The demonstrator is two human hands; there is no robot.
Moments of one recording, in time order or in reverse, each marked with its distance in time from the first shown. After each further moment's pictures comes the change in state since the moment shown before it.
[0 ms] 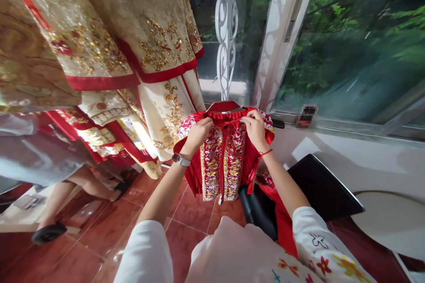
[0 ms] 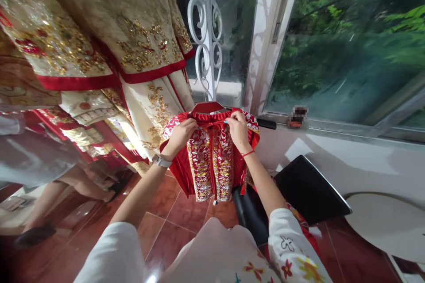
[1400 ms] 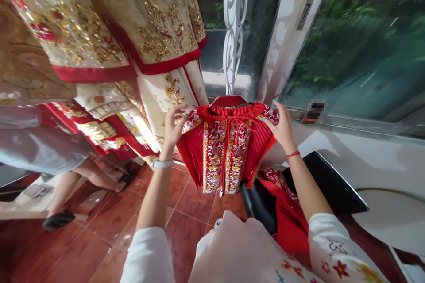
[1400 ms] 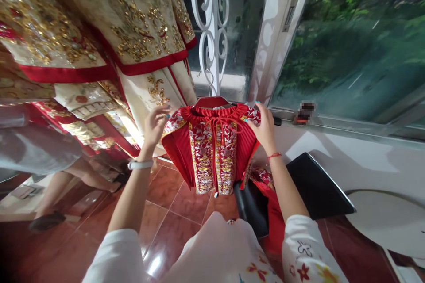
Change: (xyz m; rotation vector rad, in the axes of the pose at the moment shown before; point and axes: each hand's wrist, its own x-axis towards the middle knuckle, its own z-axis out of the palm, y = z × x) left_hand -0.032 -0.071 -0.033 -0.594 0.378 -0.282; right_hand -0.008 0.043 -0.060 -0.107 0.026 0.044
